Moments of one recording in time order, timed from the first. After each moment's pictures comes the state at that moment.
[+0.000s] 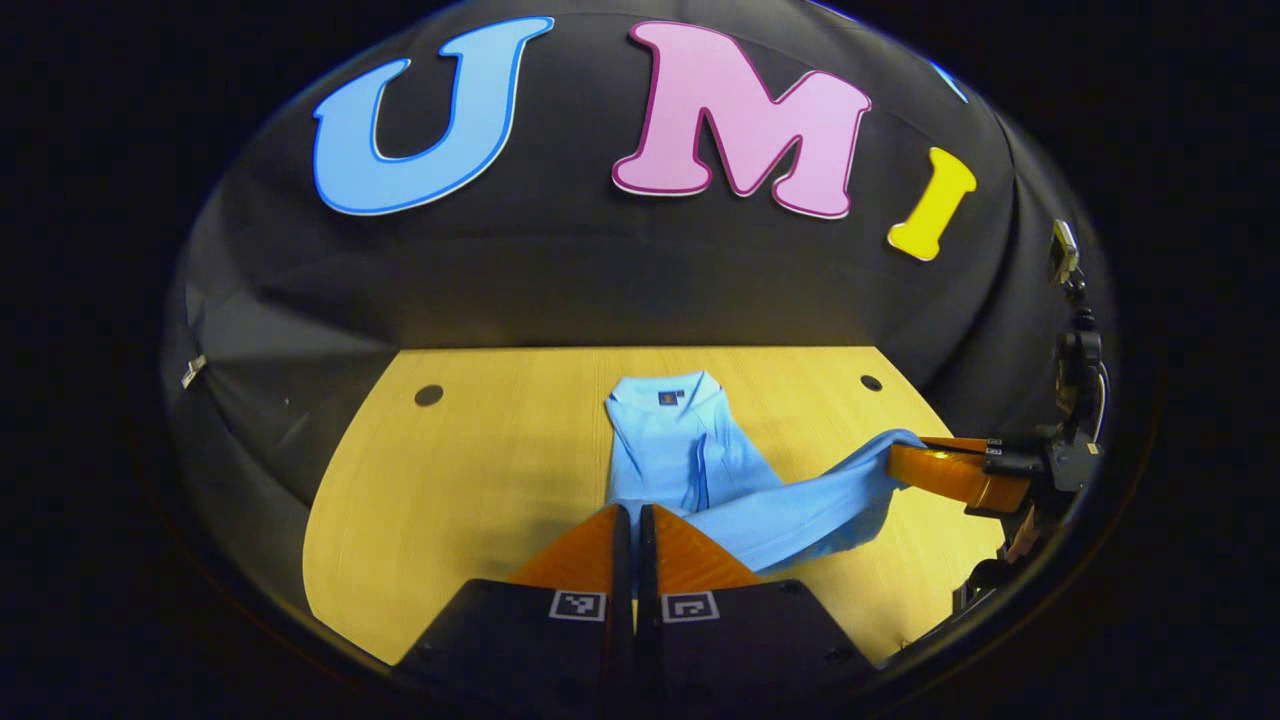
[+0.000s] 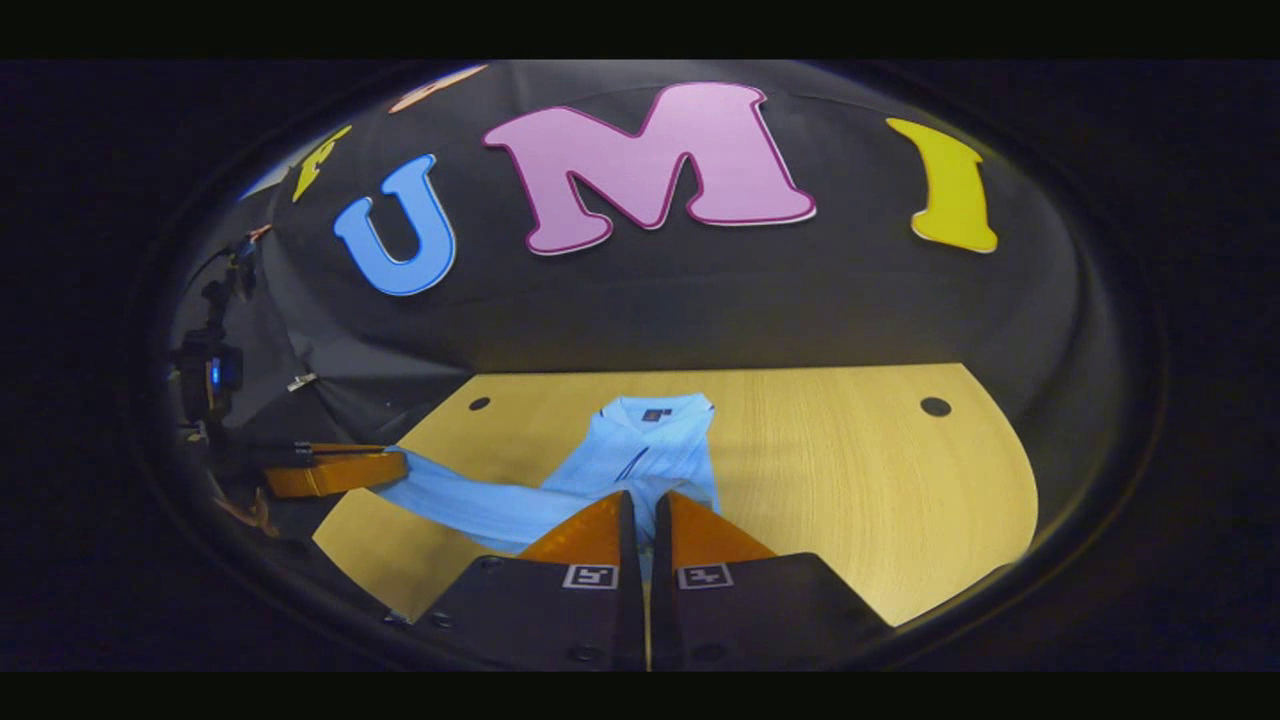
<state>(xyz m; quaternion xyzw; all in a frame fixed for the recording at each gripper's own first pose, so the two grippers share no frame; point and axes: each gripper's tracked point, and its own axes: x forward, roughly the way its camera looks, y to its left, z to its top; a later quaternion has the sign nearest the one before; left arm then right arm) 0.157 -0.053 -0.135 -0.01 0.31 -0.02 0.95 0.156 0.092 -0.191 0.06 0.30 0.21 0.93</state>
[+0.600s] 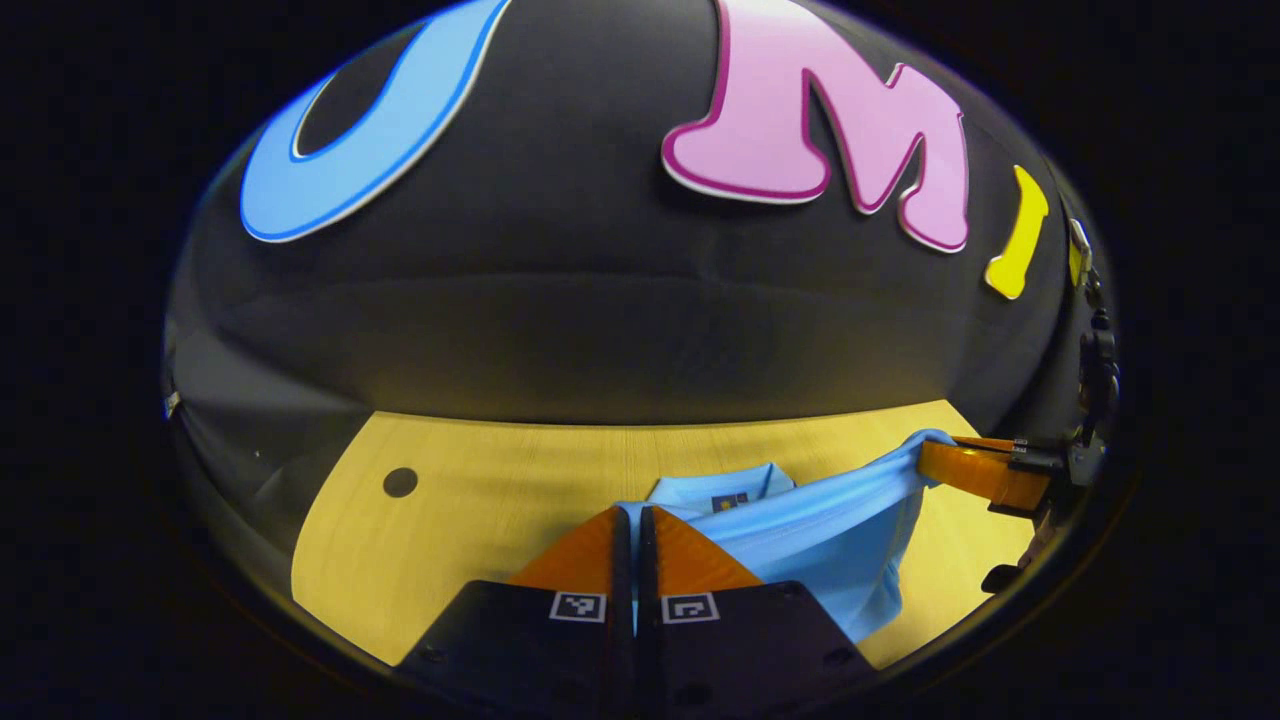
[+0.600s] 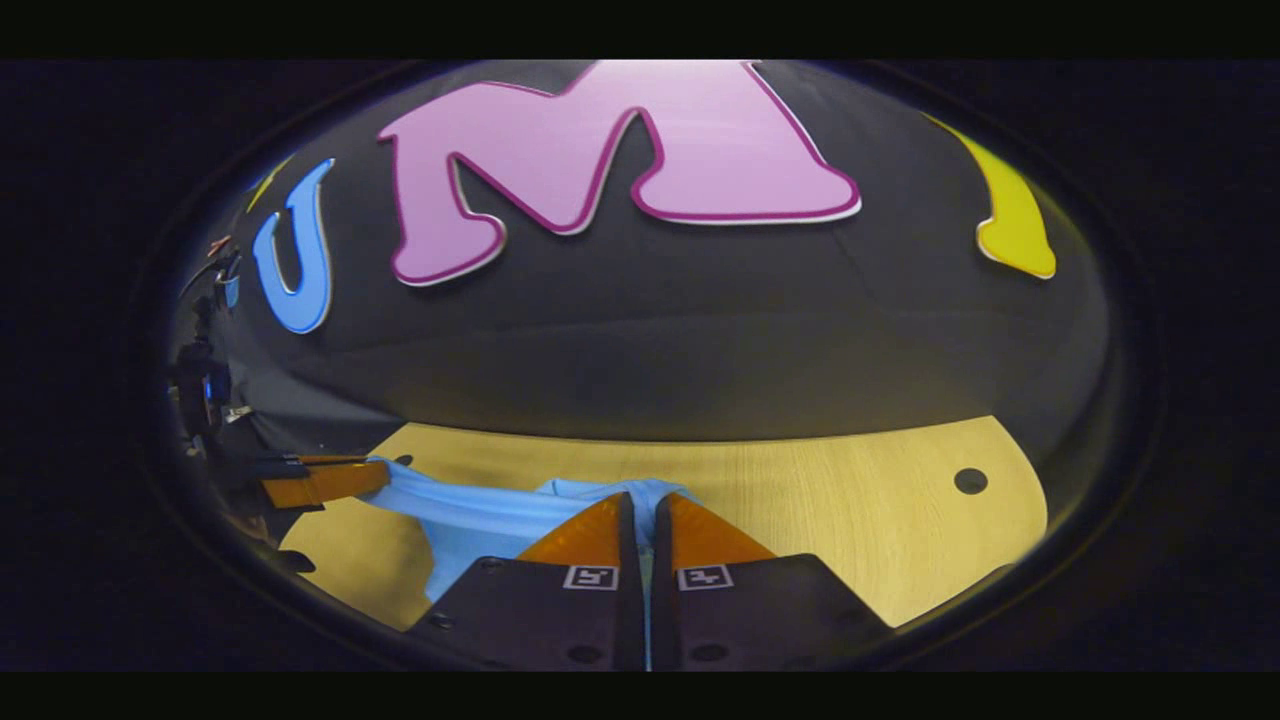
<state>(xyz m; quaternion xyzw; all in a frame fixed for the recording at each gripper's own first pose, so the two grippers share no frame) 0.351 -0.024 -0.187 0.00 0.27 0.00 0.96 0.342 0.107 -0.255 0.07 0.27 0.17 0.94</state>
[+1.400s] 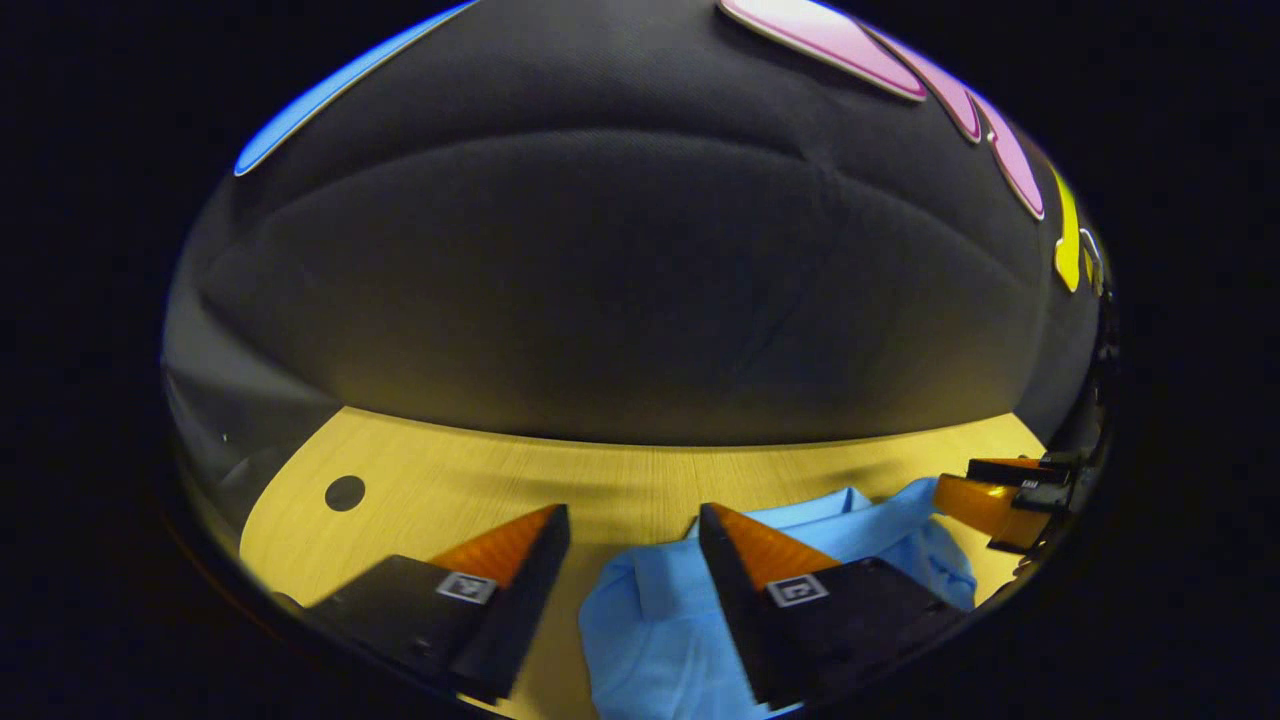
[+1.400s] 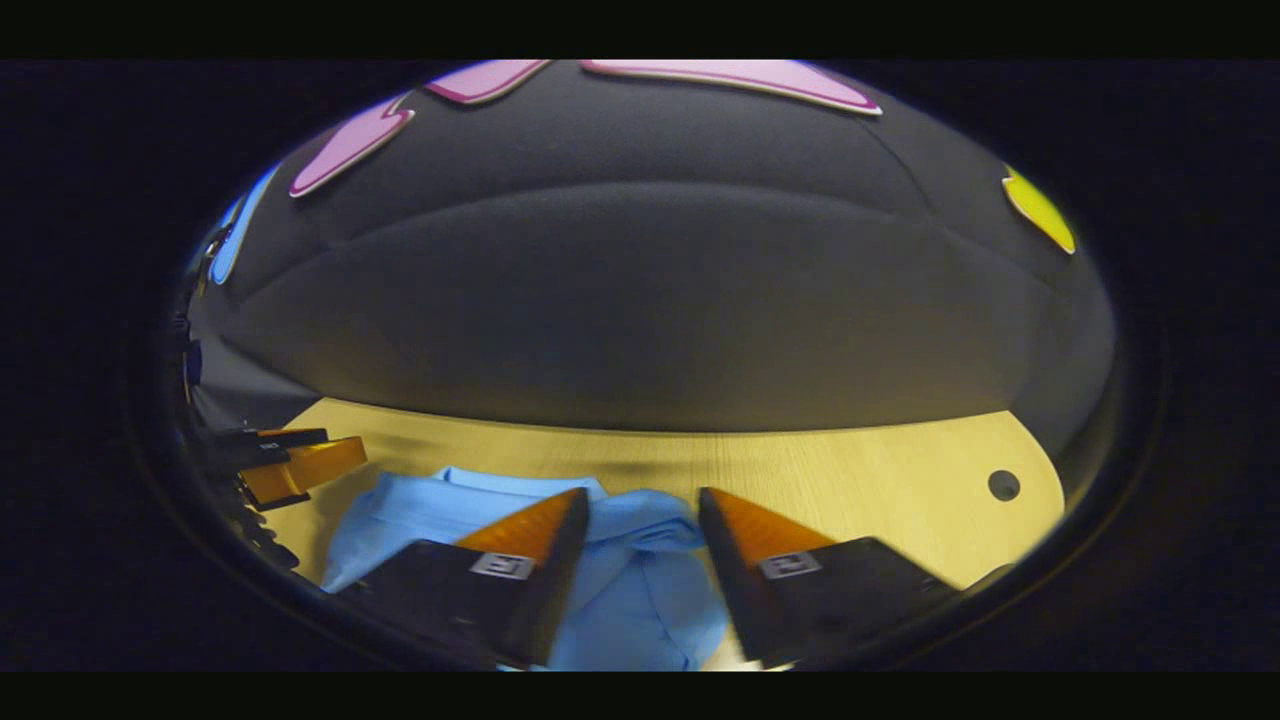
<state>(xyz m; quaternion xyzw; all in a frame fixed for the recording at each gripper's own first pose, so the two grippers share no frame) 0.420 -0.006 -0.237 -0.02 0.21 0.04 0.98 0.401 0.102 -0.334 0.02 0.26 0.13 0.96</state>
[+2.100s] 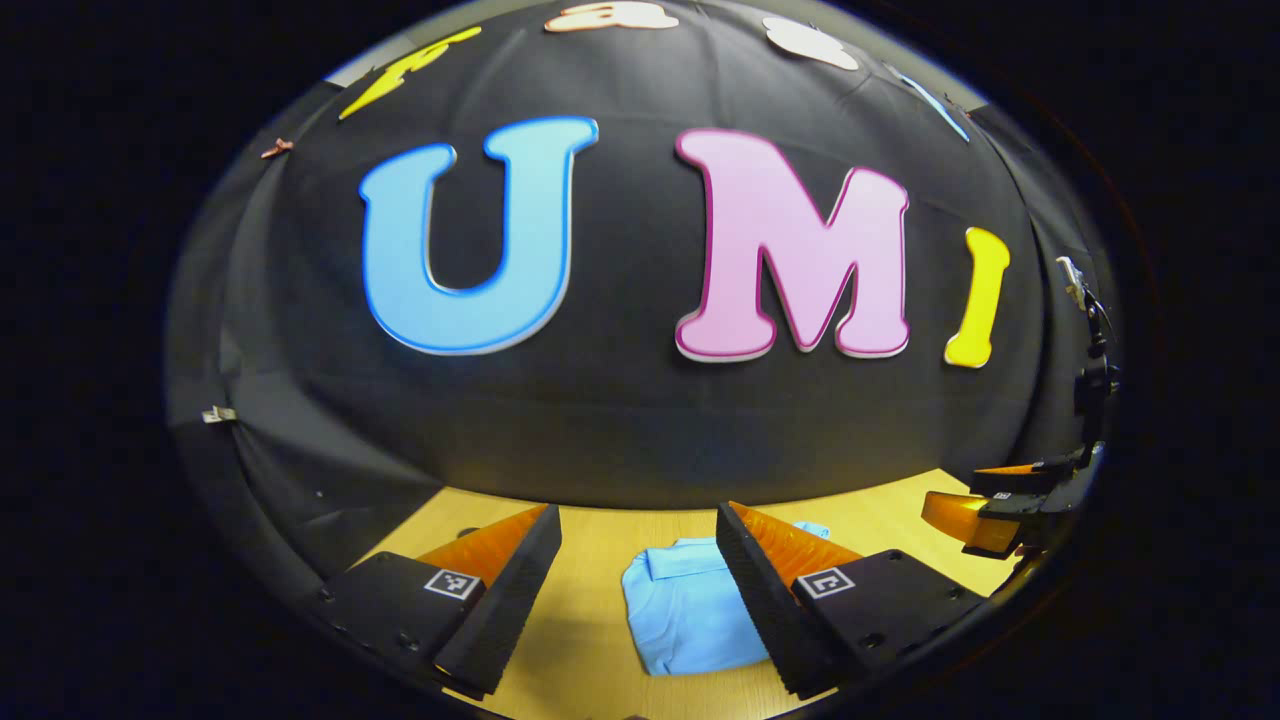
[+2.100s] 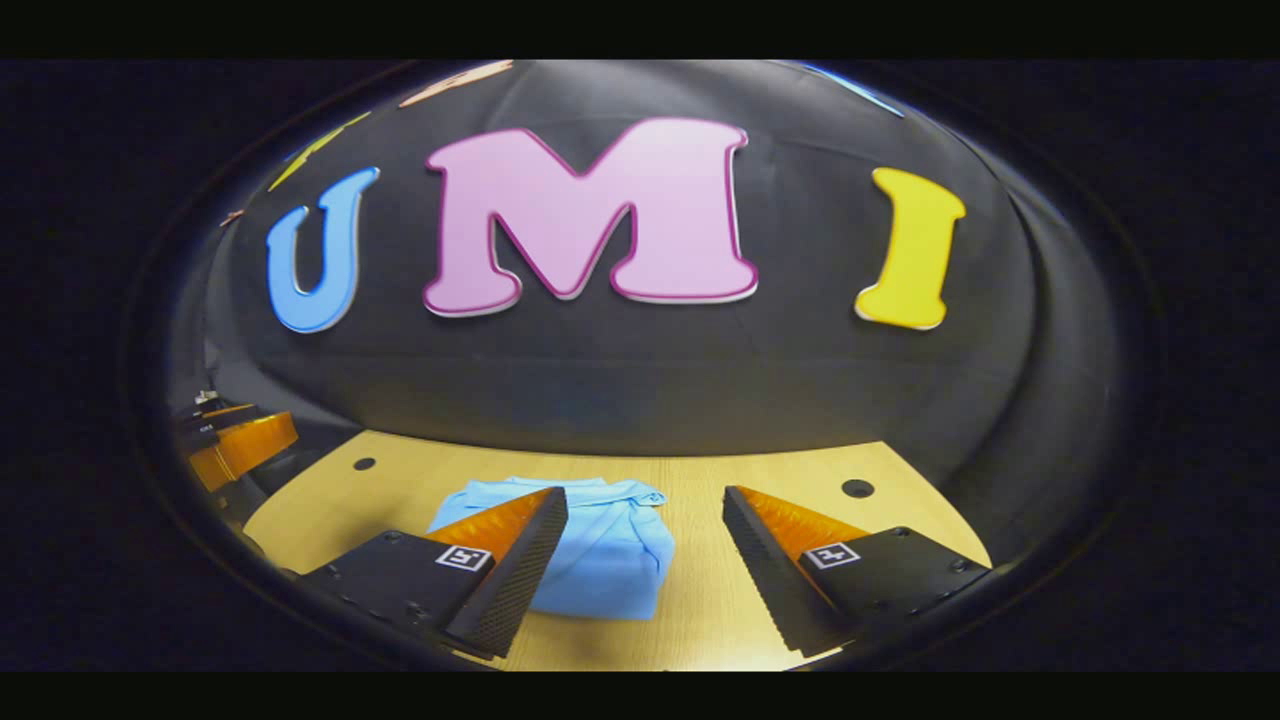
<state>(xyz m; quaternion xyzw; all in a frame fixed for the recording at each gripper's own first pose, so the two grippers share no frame) 0.179 -0.023 -0.031 0.00 0.05 0.04 1.00 0.210 0.043 -0.142 0.01 0.17 0.08 0.98</state>
